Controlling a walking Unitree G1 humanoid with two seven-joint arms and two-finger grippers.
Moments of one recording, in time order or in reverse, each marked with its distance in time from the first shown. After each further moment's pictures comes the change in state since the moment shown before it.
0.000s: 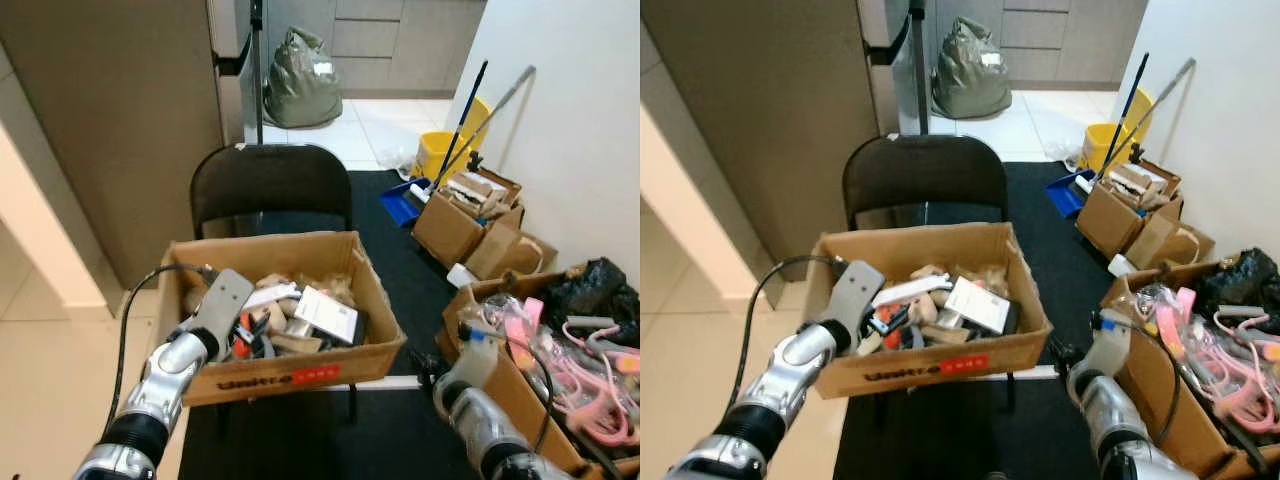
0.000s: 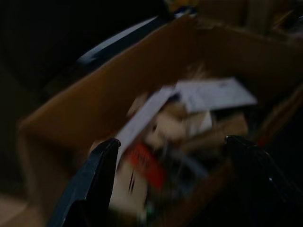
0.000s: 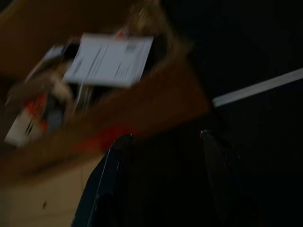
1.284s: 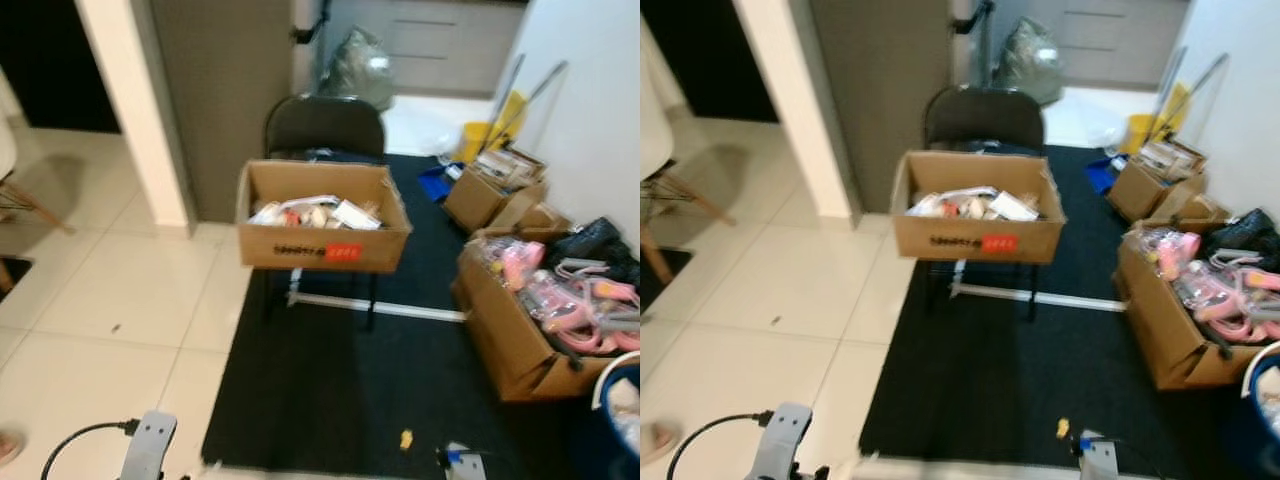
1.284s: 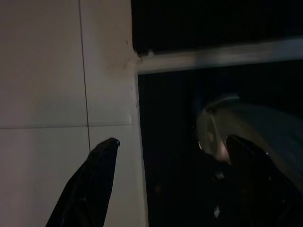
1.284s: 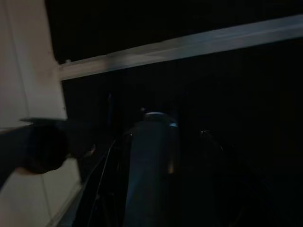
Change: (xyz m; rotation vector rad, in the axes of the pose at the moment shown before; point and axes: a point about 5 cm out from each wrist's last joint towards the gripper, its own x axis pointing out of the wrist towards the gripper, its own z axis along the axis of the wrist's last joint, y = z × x) left arm -0.134 -0.048 -0.173 -0.455 0.777 0.219; right arm -0.065 -0.043 -0.119 -0.173 0.473 -0.205
